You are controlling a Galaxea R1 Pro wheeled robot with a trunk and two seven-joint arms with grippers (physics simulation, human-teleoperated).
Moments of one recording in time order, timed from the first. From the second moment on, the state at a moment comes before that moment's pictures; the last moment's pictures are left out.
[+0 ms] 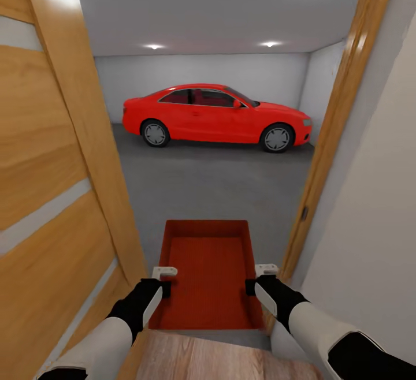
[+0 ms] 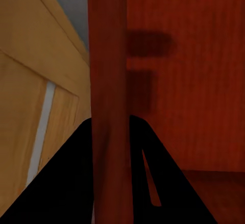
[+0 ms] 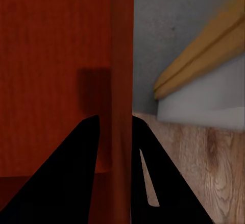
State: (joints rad) left arm -0.71 -0.14 0.01 -0.45 -0.03 0.45 0.21; right arm -0.82 0.06 0.50 -0.27 -0.51 0.35 -0.26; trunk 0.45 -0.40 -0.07
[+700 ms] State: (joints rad) left arm -0.71 -0.14 0.01 -0.44 -0.02 0.45 0.21; right arm -0.82 0.06 0.50 -0.26 -0.51 0.35 -0.25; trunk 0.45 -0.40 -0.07
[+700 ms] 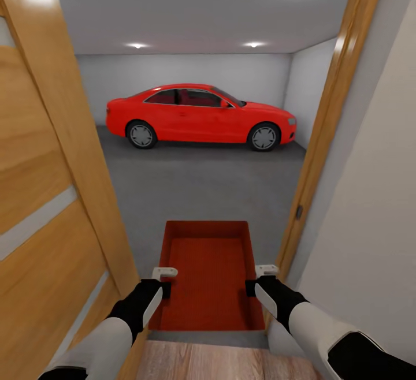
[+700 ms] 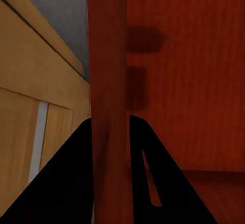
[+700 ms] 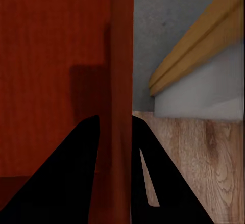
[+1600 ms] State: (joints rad) left arm -0.71 -0.14 0.01 -0.44 -0.02 0.45 0.21; right arm -0.82 0.06 0.50 -0.25 -0.51 0.35 -0.25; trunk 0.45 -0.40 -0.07
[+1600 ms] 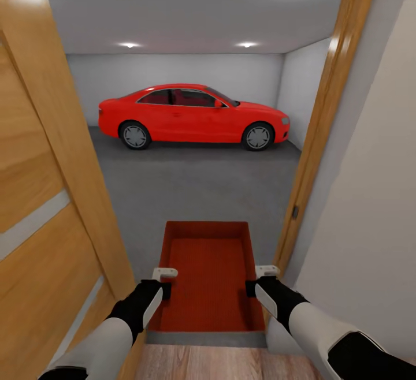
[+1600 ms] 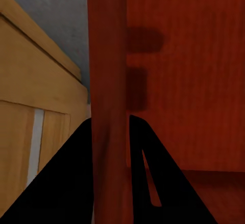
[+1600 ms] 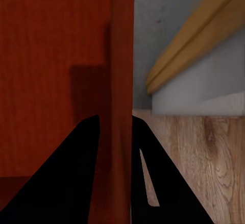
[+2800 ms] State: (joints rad) left arm -0.71 -0.14 0.01 -0.45 -0.02 0.45 0.21; right arm -0.82 0.06 0.50 -0.27 -0.51 0.35 -0.26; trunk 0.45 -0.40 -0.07
